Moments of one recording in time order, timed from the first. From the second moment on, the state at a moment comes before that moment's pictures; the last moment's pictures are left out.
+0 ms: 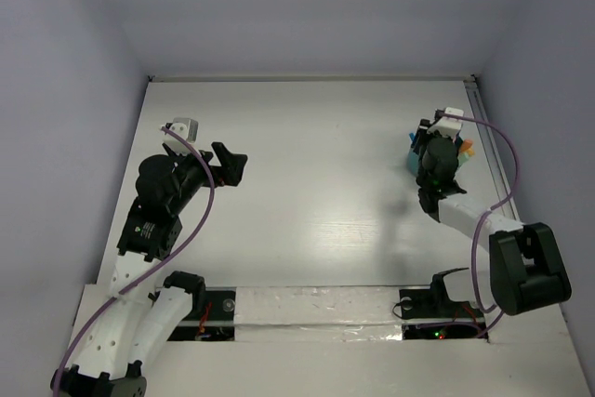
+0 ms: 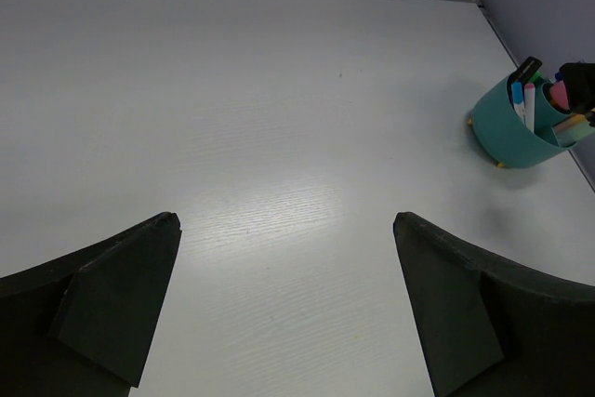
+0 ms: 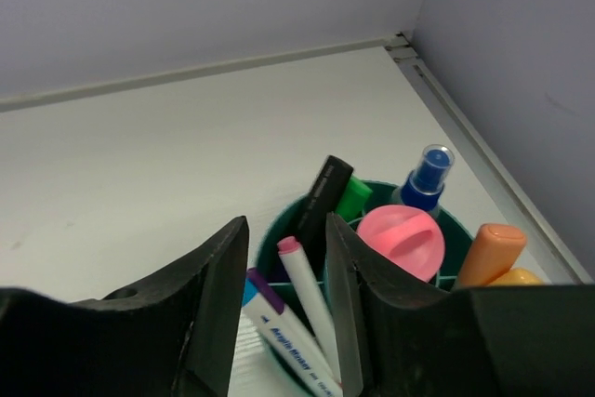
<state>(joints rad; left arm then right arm) -0.24 0.66 0.78 -0.30 0.18 -0.32 0.21 1.31 0.56 0.74 0.53 0.01</state>
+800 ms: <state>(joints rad) -0.24 0.59 0.80 -0.22 0.25 -0.39 0.27 0.59 0.95 -0.04 -0.26 0.39</state>
